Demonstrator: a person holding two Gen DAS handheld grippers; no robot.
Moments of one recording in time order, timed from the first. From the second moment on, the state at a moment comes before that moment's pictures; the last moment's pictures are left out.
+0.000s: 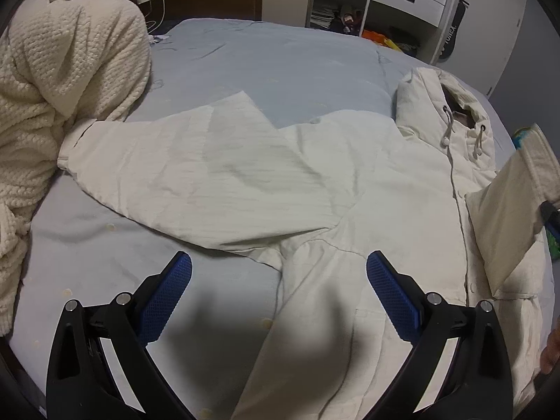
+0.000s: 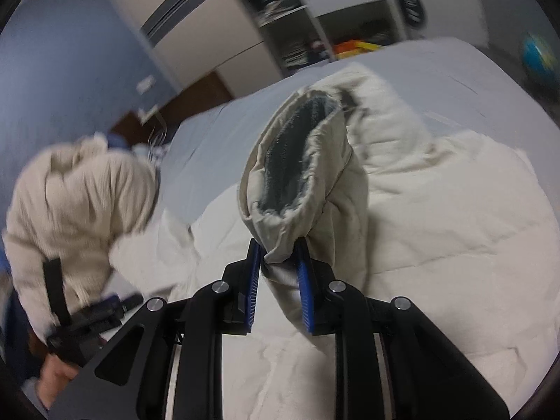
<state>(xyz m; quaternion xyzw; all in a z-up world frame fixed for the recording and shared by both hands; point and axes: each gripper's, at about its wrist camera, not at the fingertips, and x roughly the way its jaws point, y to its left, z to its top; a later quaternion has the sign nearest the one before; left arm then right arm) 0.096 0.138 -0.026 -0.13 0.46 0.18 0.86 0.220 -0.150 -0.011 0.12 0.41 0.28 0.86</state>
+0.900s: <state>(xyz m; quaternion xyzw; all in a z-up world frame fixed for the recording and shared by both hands) 0.090 0.177 -0.044 -0.19 0.48 0.16 0.84 0.177 -0.110 -0.073 -0.01 0.50 0.28 0.82</state>
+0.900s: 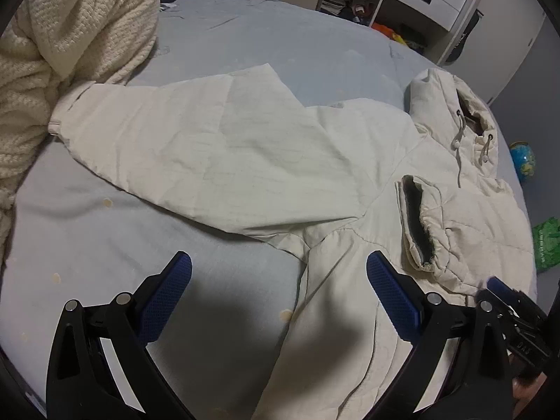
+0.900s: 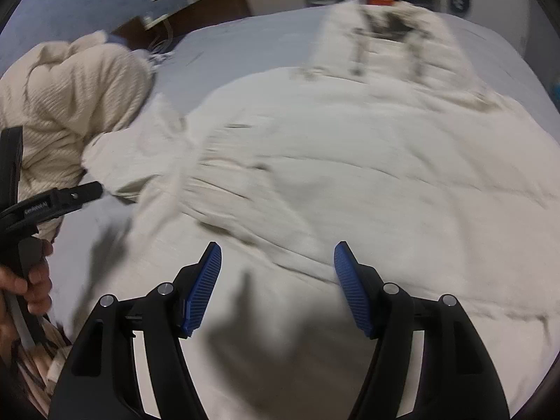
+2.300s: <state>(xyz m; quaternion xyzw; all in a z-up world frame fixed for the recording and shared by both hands) 0.052 0.395 -0.137 -0.61 0.28 0.18 0.72 0.137 -0.281 -0.080 0.11 0.49 0.16 0.85</state>
